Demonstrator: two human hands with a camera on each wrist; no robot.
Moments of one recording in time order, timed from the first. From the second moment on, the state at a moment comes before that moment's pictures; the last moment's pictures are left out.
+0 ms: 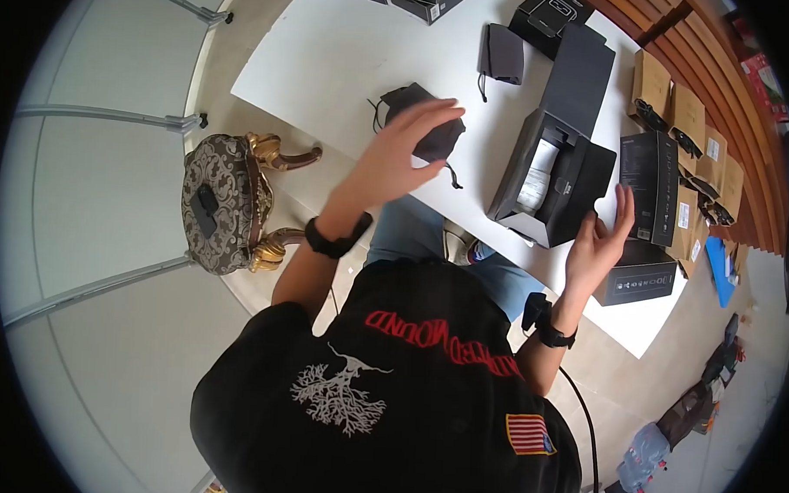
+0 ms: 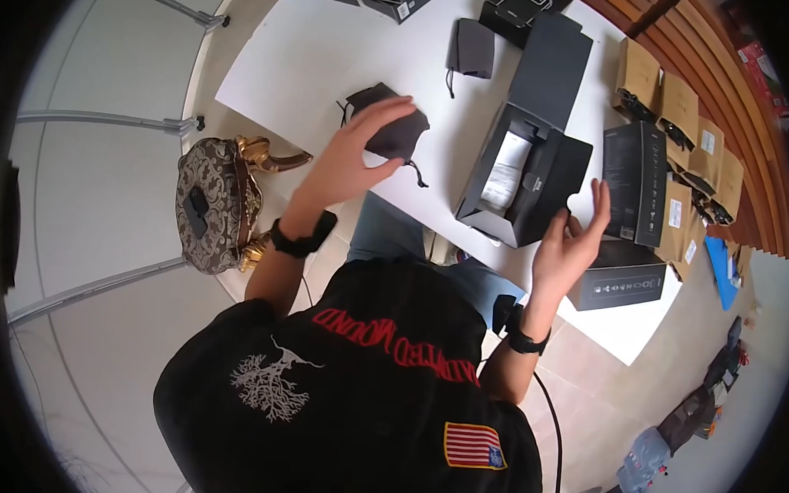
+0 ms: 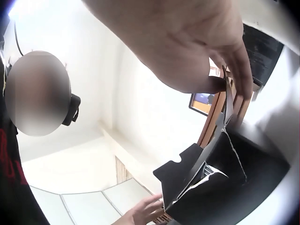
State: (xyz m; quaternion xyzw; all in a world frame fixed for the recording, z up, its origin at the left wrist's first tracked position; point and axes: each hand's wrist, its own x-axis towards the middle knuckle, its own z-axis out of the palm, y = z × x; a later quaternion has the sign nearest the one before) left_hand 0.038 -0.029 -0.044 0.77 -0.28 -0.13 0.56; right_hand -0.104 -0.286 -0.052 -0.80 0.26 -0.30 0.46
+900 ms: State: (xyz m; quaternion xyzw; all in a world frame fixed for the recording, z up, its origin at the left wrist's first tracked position) left_hand 0.028 -0.039 -0.081 0.88 -0.39 0.11 0.23; right_hand -0.167 -0.208 0.099 -0.66 -0.14 -0.42 0.61
